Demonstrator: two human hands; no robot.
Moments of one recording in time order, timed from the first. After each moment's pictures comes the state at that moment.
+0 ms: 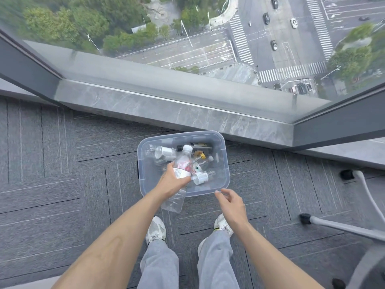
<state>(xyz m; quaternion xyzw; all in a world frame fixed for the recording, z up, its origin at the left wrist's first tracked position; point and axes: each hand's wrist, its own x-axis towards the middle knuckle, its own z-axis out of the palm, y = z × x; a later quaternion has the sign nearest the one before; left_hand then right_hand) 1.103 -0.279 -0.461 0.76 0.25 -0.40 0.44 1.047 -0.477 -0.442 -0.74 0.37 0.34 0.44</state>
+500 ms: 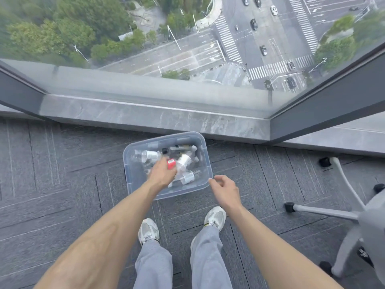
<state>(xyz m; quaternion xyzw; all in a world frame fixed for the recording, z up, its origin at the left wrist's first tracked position) 1.131 -0.331 -0.418 0.85 0.19 -0.38 0.31 1.071 -0.525 -0.397 -0.76 0.35 0.32 0.44</state>
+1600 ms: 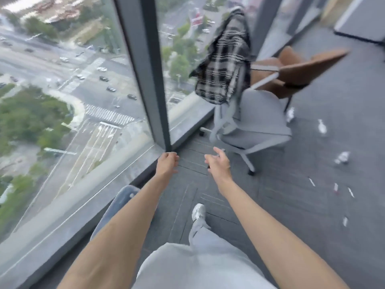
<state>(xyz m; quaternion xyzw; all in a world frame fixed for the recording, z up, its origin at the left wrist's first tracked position) 0.986 -0.551 -0.069 0.74 -0.03 -0.44 0.51 0.838 -0.622 -0.037 -0.52 0.56 -0.20 0.61</state>
